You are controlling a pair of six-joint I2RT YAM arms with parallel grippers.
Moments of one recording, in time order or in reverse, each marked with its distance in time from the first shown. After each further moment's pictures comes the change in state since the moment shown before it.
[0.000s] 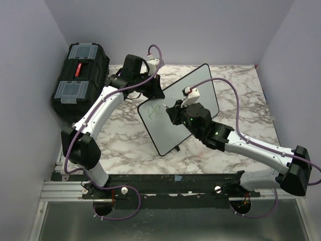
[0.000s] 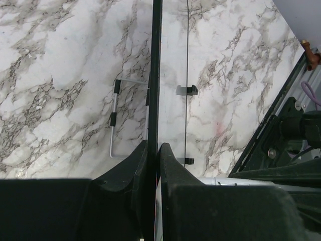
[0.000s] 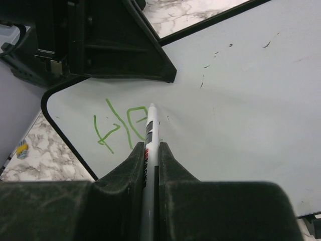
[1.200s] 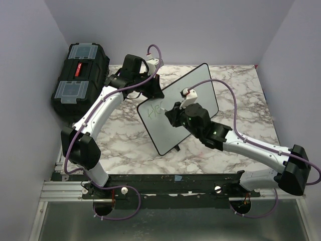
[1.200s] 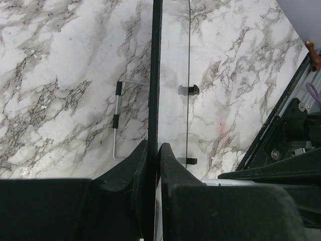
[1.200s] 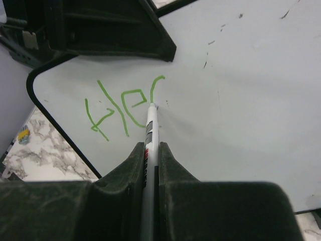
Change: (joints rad) left arm 0.001 -0.005 -0.003 0.000 -0.007 0.008; right arm -0.028 0.031 -0.018 0.003 -0.081 0.019
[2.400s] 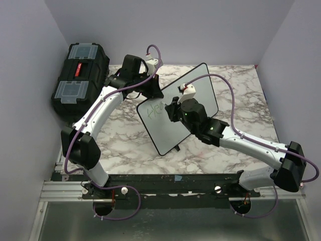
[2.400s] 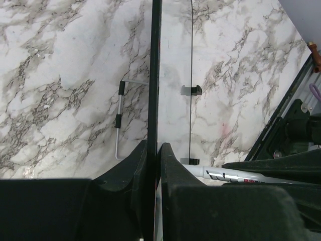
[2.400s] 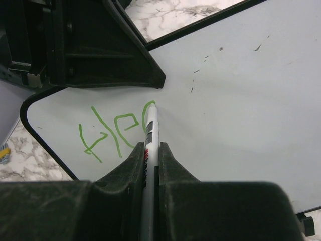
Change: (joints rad) left arm 0.002 0.000 -0.009 0.009 0.000 0.003; right arm 0.001 0.053 0.087 -0.051 0.089 -0.029
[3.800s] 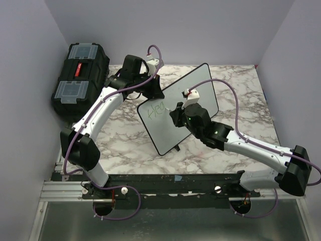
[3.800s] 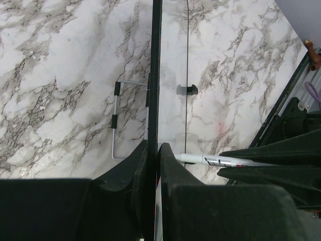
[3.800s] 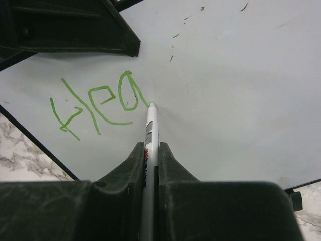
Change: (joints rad) left arm -0.005 -0.012 -0.003 0.001 -0.001 -0.002; right arm 0.000 -0.068 -0.087 -0.043 -0.009 0.027
